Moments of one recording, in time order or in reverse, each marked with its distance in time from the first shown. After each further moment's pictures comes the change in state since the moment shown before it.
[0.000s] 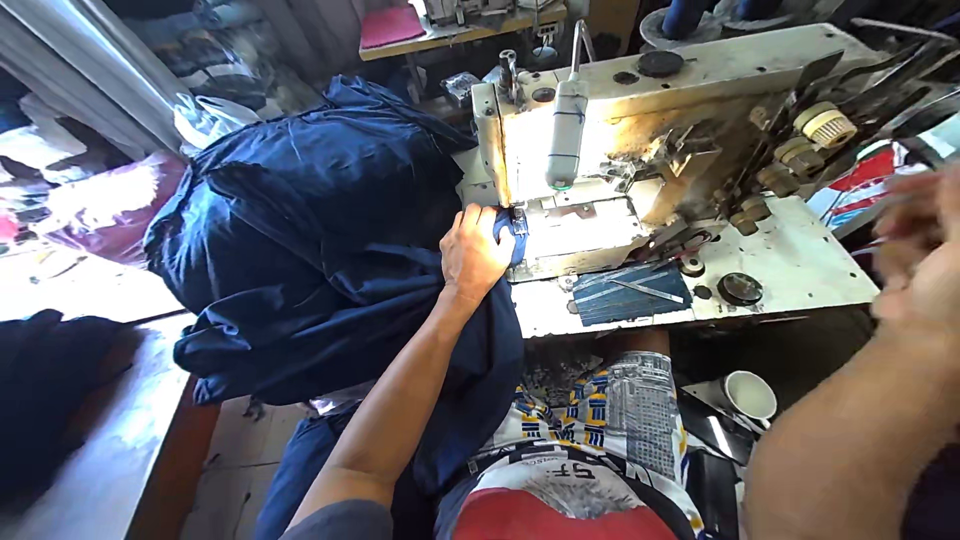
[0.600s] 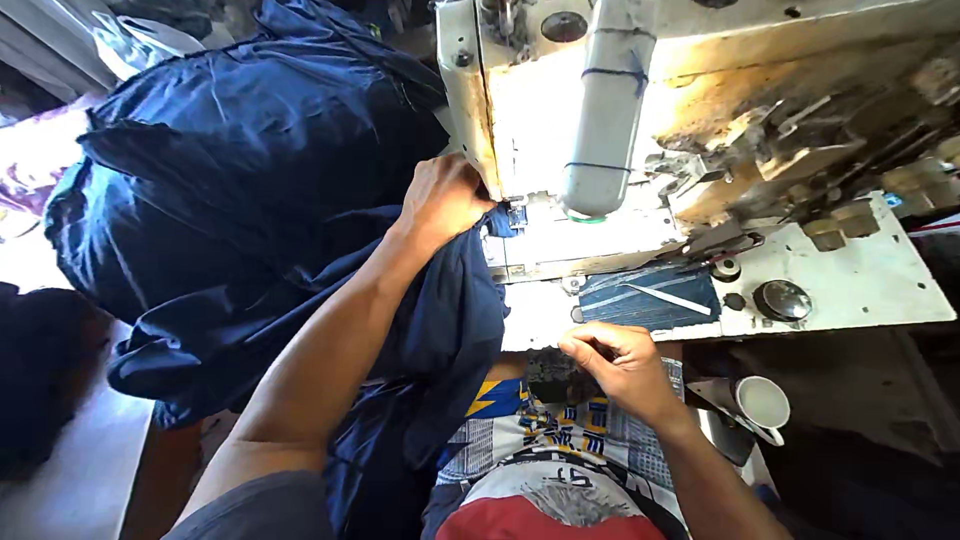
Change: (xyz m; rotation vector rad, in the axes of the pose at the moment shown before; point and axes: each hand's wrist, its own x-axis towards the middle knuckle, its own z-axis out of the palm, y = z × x) left_hand 0.075 -0.026 -0.019 -0.159 -0.337 0.264; right_hand -0.155 0.066 0.154 0.146 -0.820 0.075
